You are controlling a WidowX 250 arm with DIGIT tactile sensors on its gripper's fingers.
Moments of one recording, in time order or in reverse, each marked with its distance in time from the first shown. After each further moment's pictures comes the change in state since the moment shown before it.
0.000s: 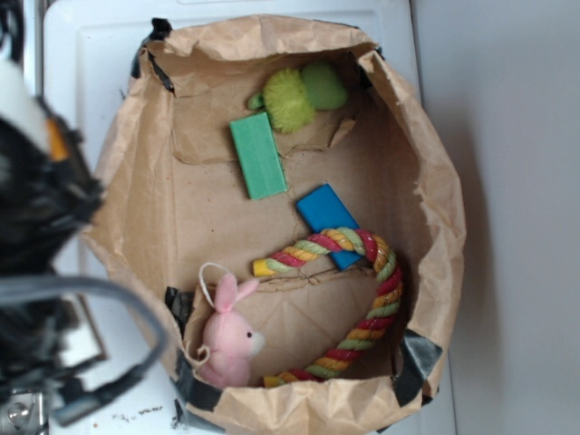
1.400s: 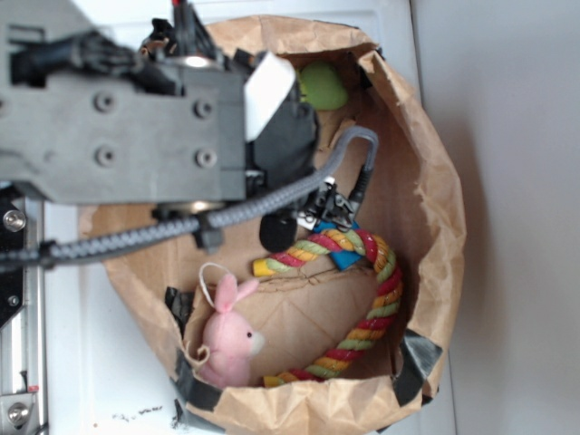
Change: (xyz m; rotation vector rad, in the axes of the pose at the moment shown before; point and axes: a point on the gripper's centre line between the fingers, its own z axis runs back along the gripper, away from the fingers) arm 0.079 0.028 -0.094 0.126 -0.225 0.644
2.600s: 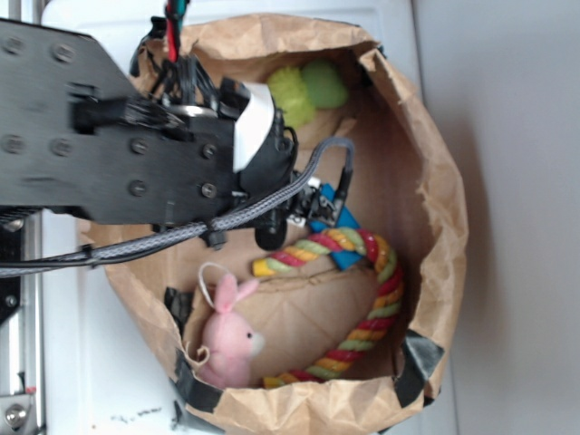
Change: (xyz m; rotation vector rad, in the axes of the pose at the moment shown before) arm -0.015 0.008 -0.050 -0.002 -0.001 0.069
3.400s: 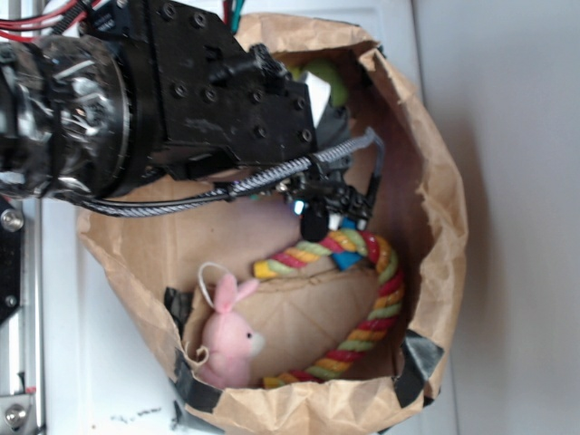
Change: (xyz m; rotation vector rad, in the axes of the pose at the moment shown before) arm 0.004 -0.017 -0.031 0.006 0.130 0.036
